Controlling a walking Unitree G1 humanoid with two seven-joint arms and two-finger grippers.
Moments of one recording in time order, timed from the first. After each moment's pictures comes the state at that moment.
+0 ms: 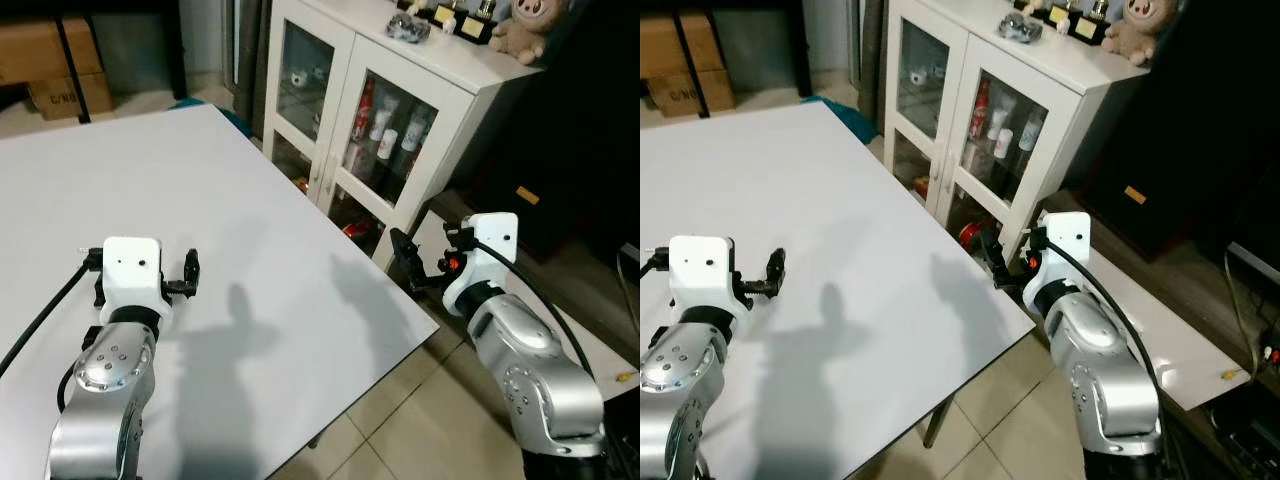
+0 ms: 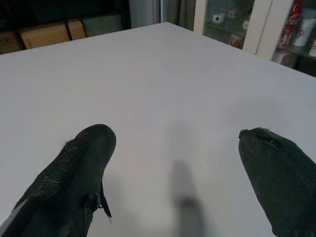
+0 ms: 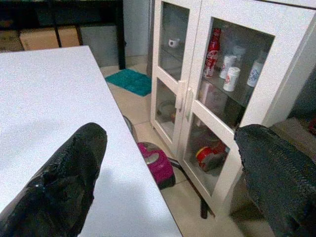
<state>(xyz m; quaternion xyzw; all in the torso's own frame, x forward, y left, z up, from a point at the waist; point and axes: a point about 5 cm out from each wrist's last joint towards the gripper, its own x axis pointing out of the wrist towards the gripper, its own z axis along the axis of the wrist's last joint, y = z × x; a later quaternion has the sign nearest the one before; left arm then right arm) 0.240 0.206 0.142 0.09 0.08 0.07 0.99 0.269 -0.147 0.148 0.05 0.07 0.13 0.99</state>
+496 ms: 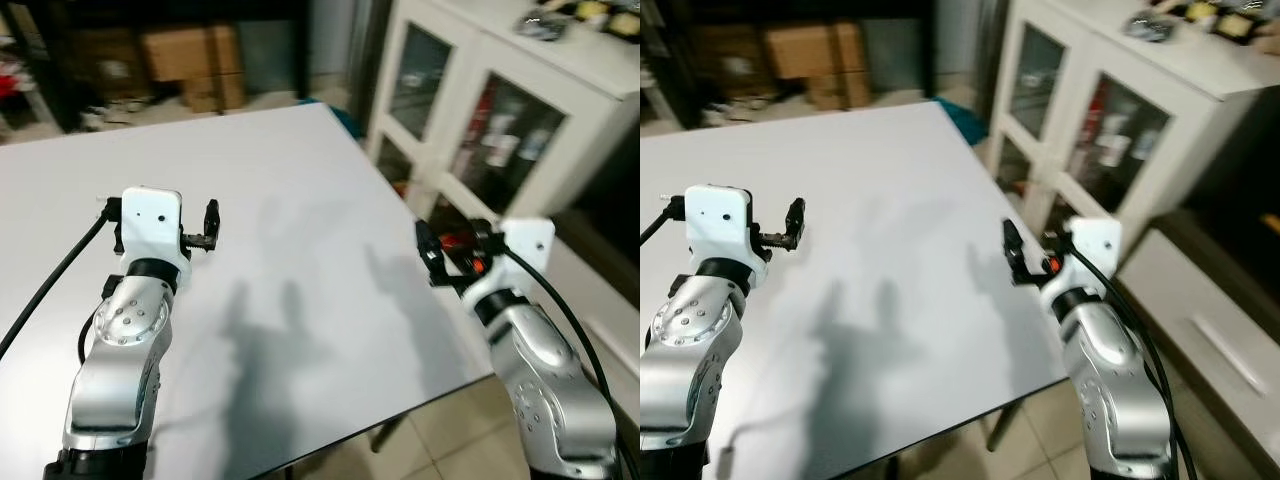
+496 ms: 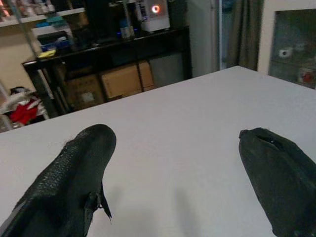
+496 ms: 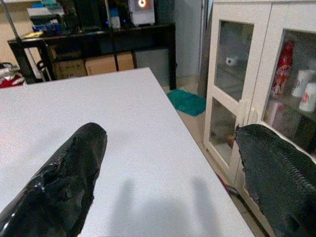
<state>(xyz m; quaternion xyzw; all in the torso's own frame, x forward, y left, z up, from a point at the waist) 0.277 0.188 0.173 0.10 0.00 0.02 0.99 0.257 -0.163 0.152 0.05 0.01 0.07 1.00</state>
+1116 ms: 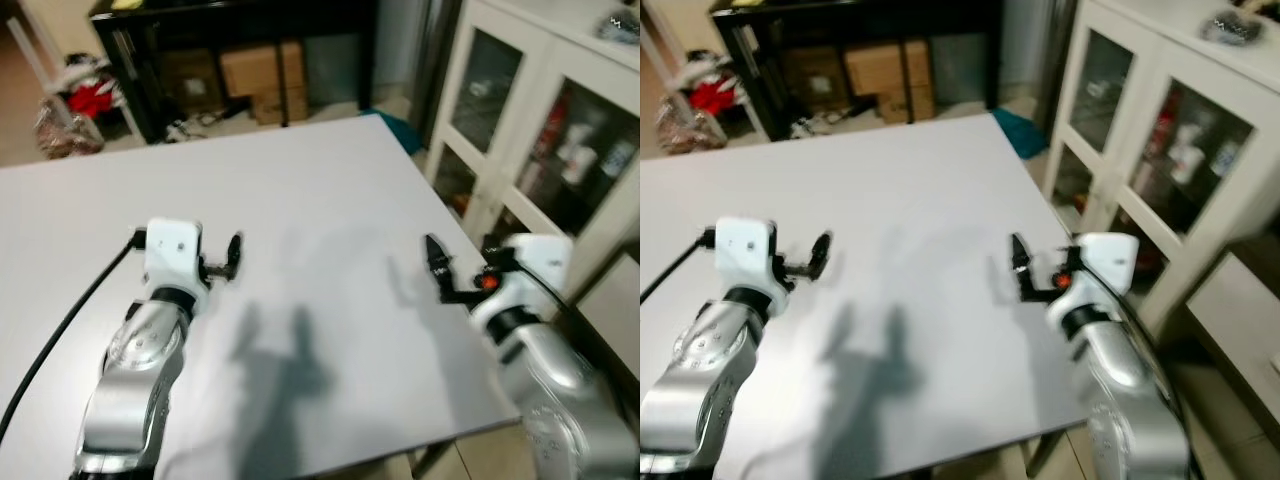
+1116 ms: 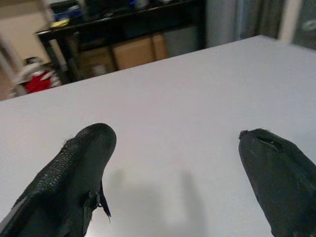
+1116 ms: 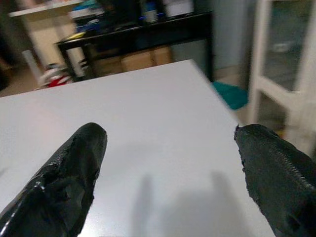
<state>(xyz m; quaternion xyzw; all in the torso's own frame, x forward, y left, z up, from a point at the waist) 0.261 0.181 0.140 0.07 0.05 -0.02 1.00 0.240 -0.158 0.150 0.06 0.05 0.08 0.99</state>
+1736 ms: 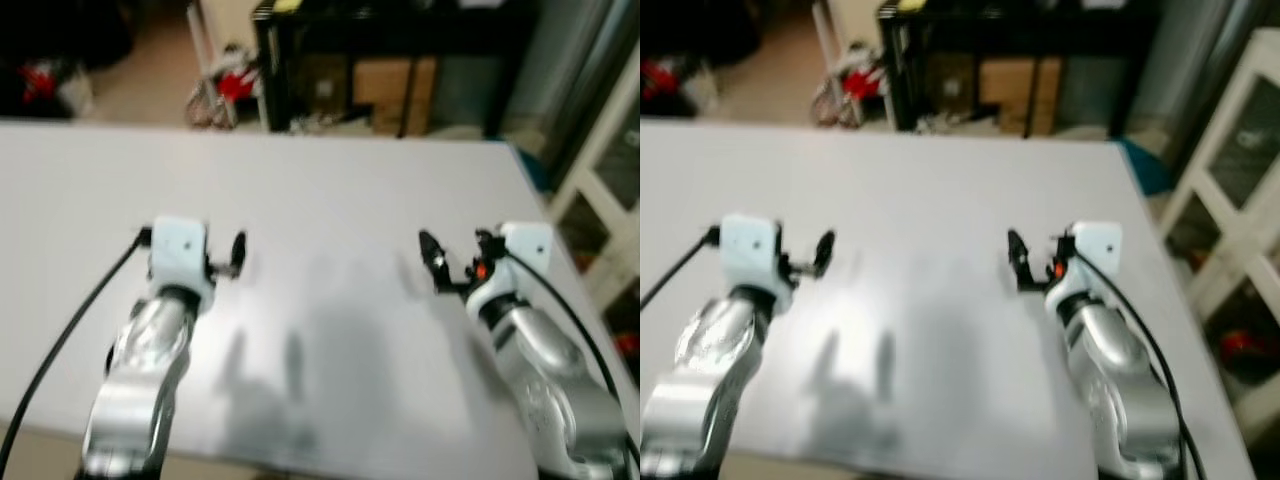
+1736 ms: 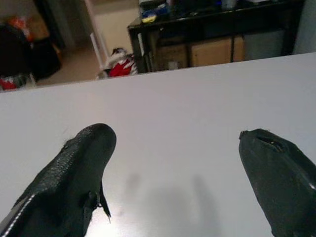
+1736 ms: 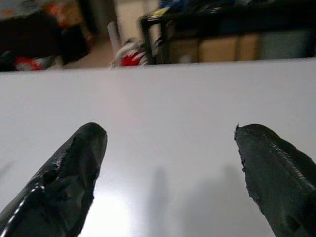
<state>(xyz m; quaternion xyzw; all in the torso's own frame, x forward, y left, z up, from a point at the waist) 0.263 0.173 0.151 0.08 0.04 -0.02 1.00 0.260 -0.155 0.145 0.07 0.06 0.08 0.99</state>
